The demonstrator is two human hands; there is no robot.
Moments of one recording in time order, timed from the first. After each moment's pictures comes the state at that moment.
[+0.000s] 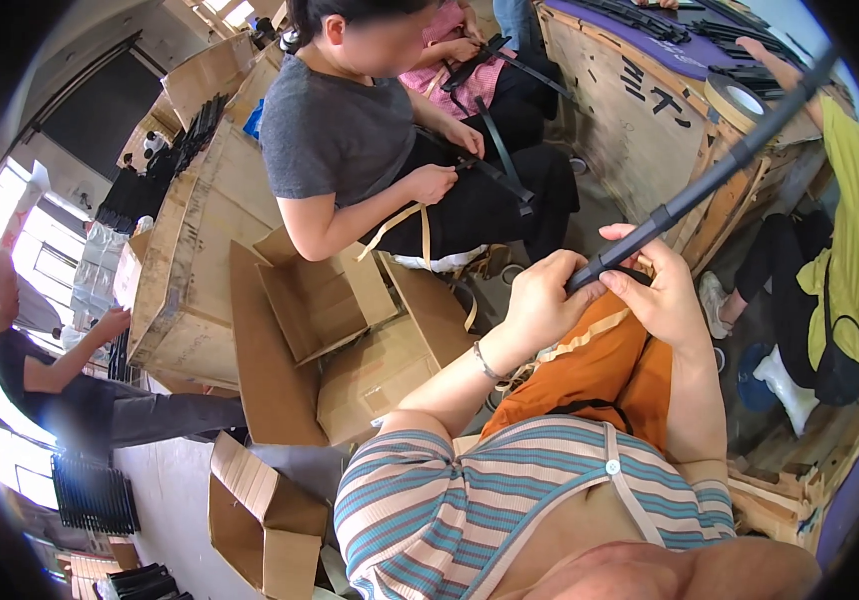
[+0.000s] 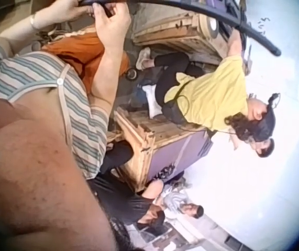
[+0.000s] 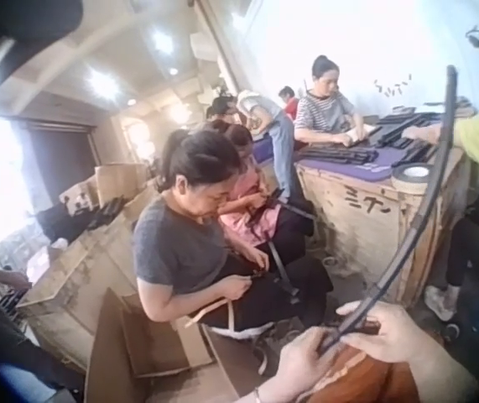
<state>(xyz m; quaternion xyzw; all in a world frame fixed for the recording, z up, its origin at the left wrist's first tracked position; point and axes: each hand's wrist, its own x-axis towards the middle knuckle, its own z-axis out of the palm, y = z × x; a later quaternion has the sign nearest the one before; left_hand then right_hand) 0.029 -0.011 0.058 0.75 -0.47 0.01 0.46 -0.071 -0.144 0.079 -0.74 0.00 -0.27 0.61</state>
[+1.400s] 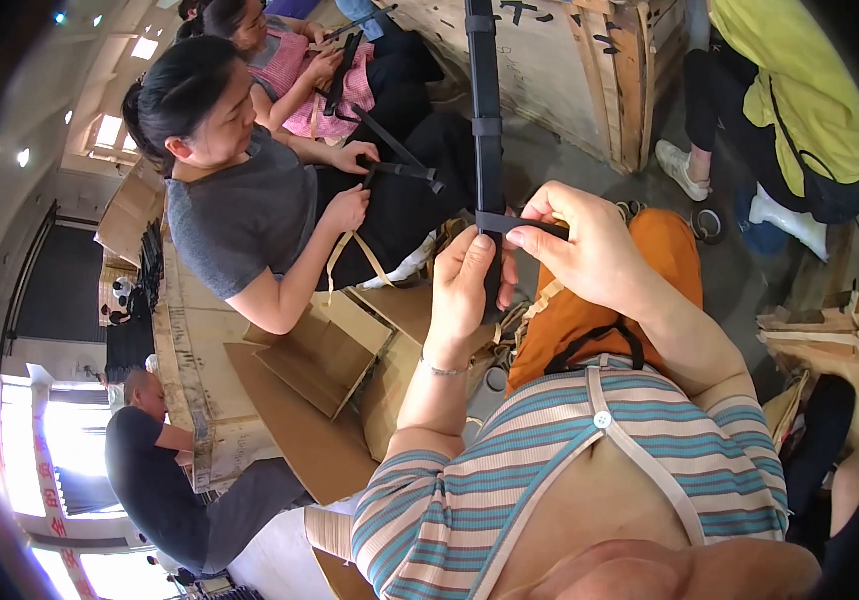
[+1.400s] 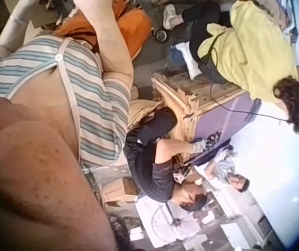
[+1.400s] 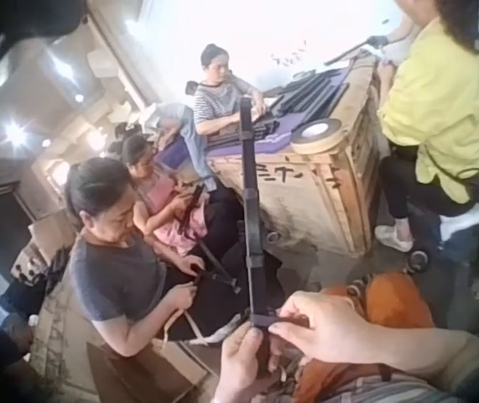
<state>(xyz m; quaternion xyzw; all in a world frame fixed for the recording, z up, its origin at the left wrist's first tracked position) 0.024 -0.004 0.067 0.57 -0.36 -0.39 0.62 -0.096 -0.120 0.073 -0.75 0.17 -0.33 0.55</state>
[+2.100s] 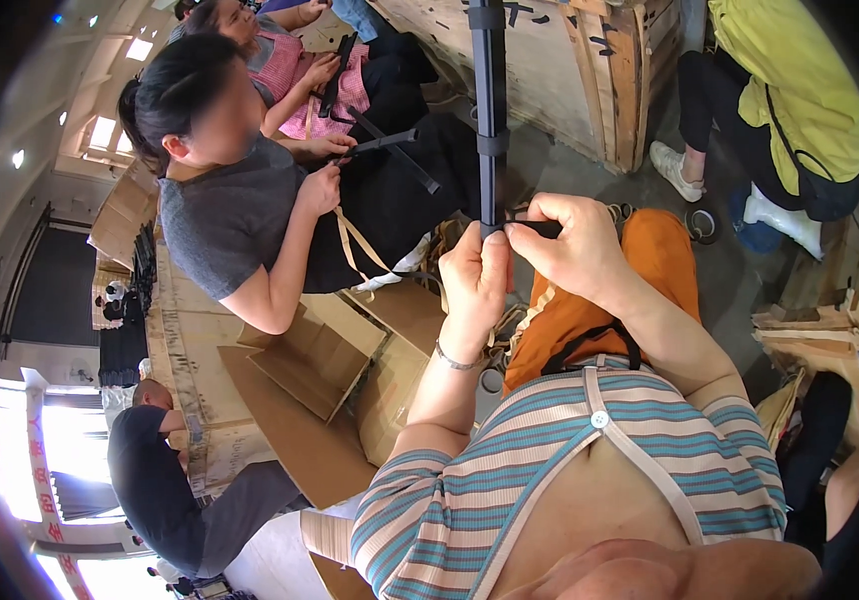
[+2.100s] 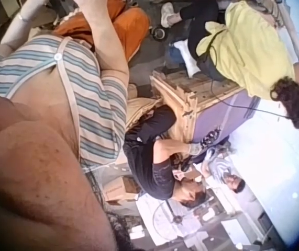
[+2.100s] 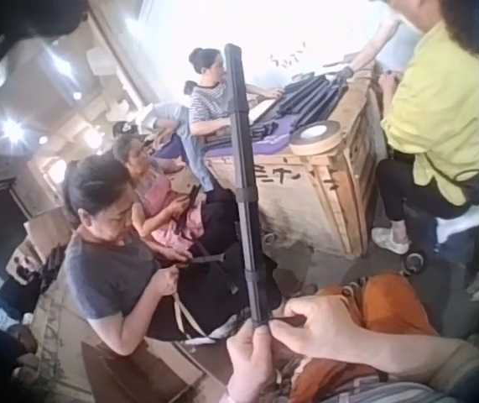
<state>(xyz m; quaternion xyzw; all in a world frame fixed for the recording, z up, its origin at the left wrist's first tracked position) 0.021 -0.015 0.047 0.67 -0.42 -0.20 0.58 -0.081 -0.115 0.058 -0.75 0.24 -0.37 0.49</state>
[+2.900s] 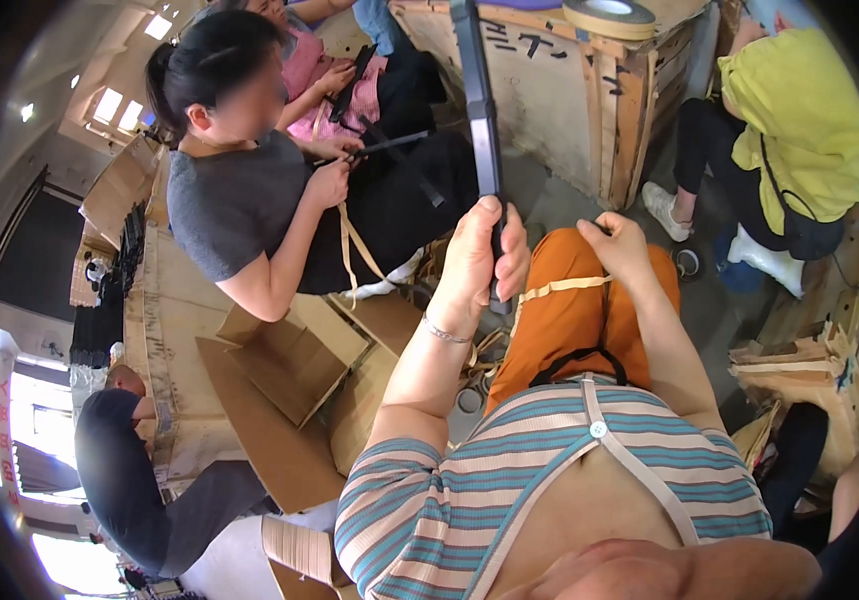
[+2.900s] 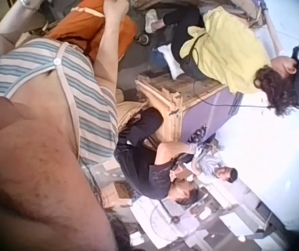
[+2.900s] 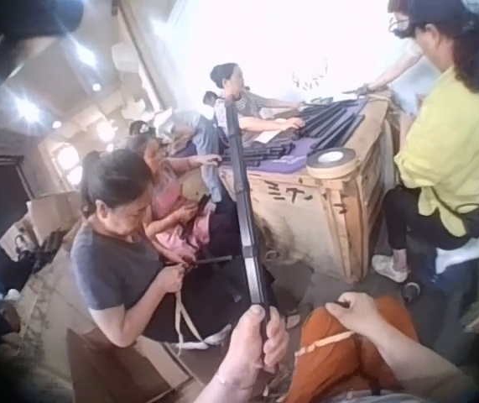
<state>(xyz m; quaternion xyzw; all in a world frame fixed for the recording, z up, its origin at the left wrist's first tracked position) 0.037 -0.035 0.078 0.32 -0.29 -0.60 0.67 -0.103 -0.176 -0.034 -0.71 0.42 -0.29 0.48</state>
